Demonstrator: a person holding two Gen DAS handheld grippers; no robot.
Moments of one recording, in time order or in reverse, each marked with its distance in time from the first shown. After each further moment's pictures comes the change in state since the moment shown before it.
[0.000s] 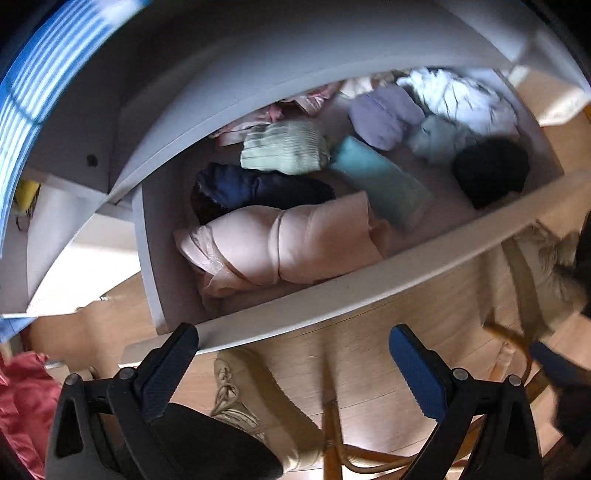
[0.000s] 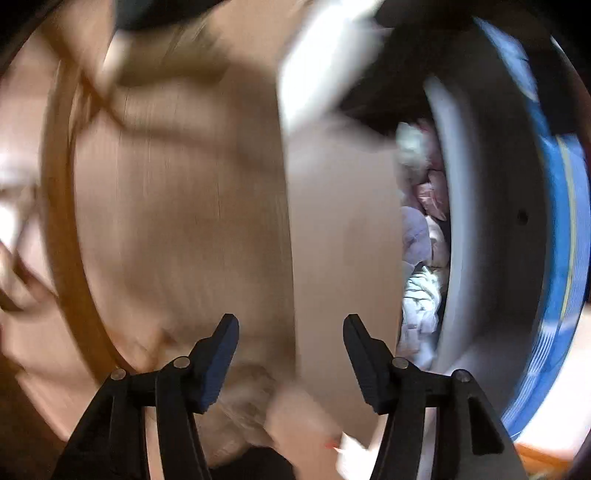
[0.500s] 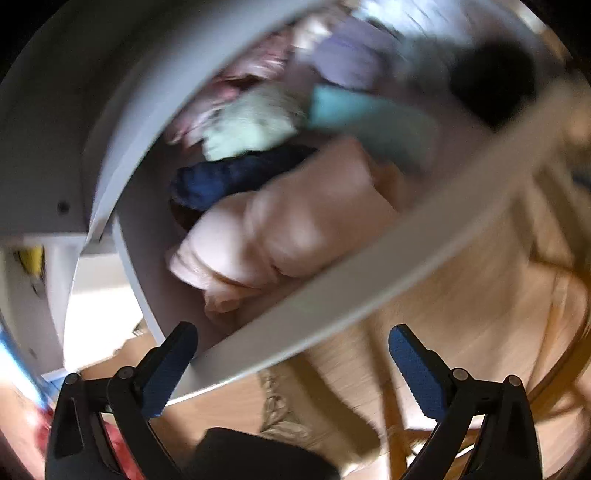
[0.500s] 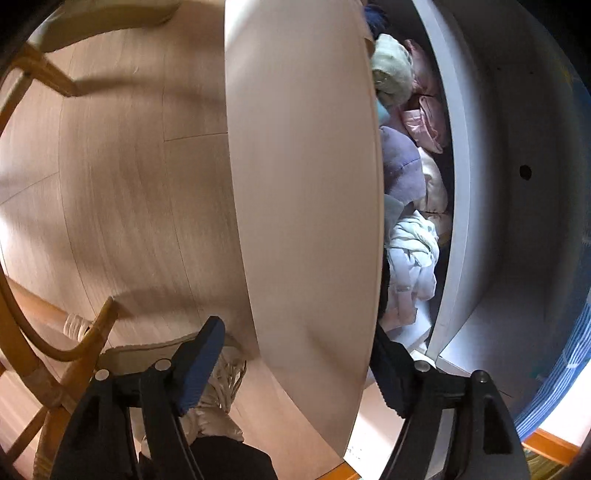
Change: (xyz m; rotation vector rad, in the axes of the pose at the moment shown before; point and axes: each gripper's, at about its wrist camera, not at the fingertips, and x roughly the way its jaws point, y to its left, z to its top) left arm 0.043 -0.025 -0.014 0.302 0.066 0.145; right arm 0.077 -0.029 -0.010 -0.081 0.212 -0.116
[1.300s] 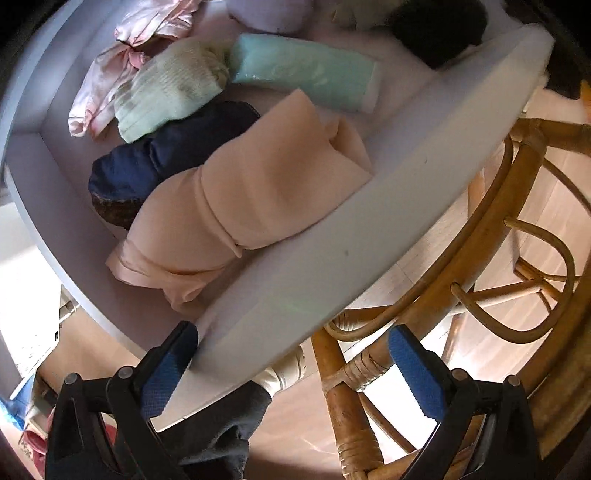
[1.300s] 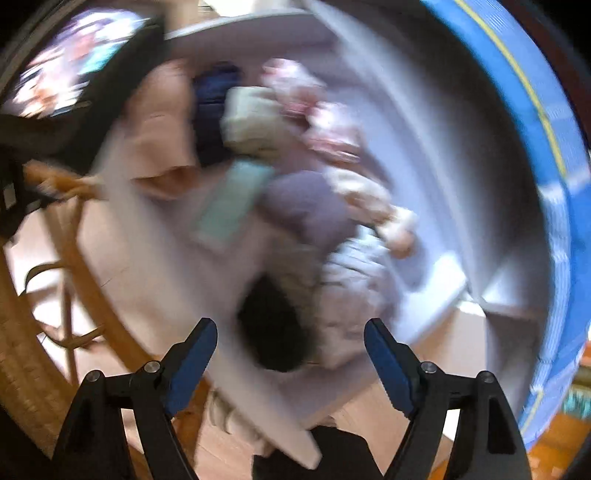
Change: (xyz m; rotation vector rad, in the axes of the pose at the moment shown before) left arm -0.012 -0.026 -0.053 0.184 0.253 -0.329; right arm -0.081 -0.105 -0.016 0.403 -0.085 0.274
